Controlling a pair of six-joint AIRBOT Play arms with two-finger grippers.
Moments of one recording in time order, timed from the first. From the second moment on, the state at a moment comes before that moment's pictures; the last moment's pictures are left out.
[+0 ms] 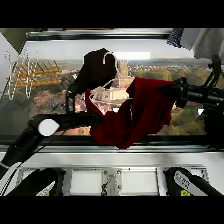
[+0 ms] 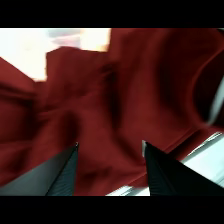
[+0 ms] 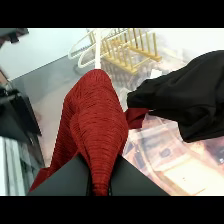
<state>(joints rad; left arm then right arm) -0.57 -0.89 0.75 1.10 -0.73 -1.71 -0.35 -1.13 0.96 -0.08 1.50 0.08</state>
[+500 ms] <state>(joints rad) -0.87 -1.07 0.75 1.12 -0.33 -2.06 -0.35 -1.11 0.96 -0.08 1.48 0.08</state>
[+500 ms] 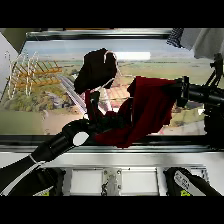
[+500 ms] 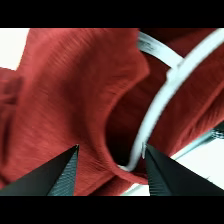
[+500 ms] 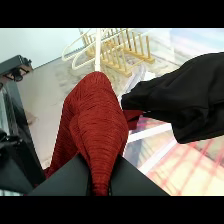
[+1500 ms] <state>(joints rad) -0.60 -0.97 0.84 1.29 -0.76 -2.09 -0.31 -1.11 0.96 0.03 1.48 0.26</state>
